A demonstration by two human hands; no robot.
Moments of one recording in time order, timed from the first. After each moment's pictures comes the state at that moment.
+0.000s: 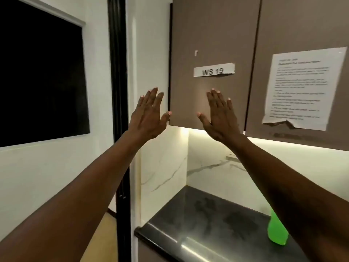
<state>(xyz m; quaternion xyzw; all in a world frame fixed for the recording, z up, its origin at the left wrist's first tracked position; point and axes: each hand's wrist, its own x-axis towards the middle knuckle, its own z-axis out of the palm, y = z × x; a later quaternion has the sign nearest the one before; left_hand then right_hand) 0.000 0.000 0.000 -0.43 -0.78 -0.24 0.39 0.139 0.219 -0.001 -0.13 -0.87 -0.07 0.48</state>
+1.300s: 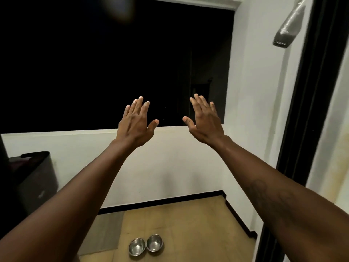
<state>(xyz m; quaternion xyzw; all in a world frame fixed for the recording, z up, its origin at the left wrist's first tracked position) -0.243 -0.465 -0.073 -0.03 -0.90 -0.05 0.43 -0.313 -0.216 -0.066 0.27 -0.86 0.16 0.41</state>
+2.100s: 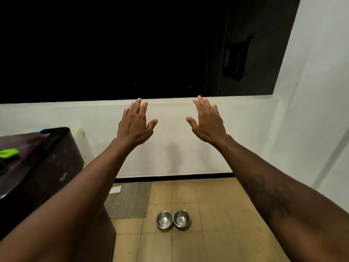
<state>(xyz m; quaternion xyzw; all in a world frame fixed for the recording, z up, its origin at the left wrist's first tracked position) -0.408 -0.647 -0.182 0.09 -0.95 -0.06 0.30 -0.525 -0.403 -0.192 0.31 -0.88 0.21 0.29</state>
